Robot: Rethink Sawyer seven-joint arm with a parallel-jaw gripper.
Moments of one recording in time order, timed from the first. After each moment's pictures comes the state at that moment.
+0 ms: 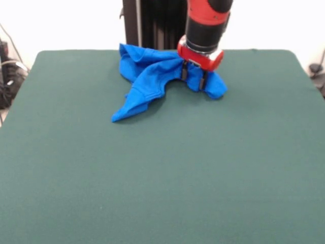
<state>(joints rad) 0.01 -0.44 -0.16 2.01 0.37 0.14 1.93</state>
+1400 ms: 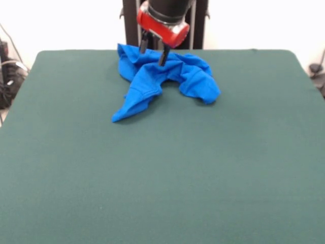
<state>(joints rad) 0.10 -0.51 -0.46 1.81 0.28 0.47 1.93</state>
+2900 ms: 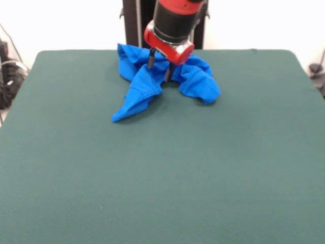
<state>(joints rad) 0.11 -0.40 -0.45 1.78 0.40 0.45 1.96</state>
